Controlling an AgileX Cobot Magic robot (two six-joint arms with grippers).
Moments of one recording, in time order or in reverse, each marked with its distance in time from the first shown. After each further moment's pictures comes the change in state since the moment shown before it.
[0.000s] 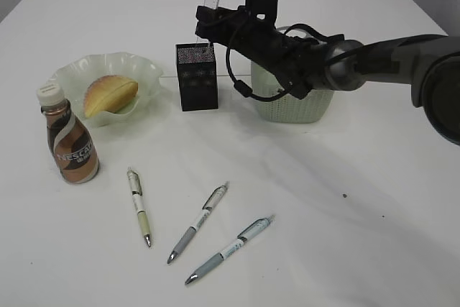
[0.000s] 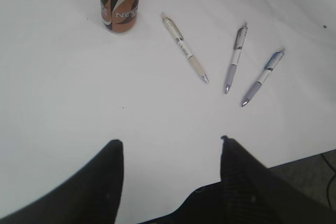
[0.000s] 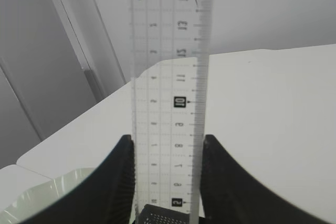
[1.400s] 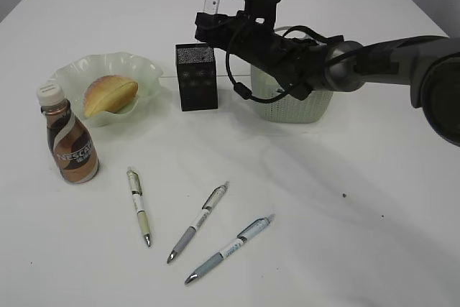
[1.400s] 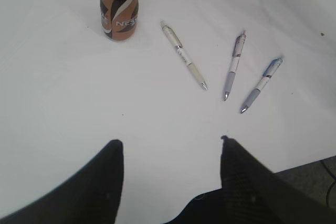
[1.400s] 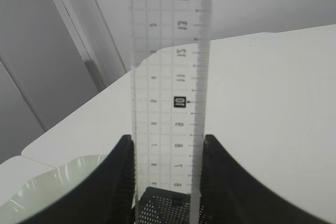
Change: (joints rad) left arm 0.000 0.000 0.000 0.000 -0.023 0.000; right arm 0.000 0.004 -0.004 -0.048 0.034 0.075
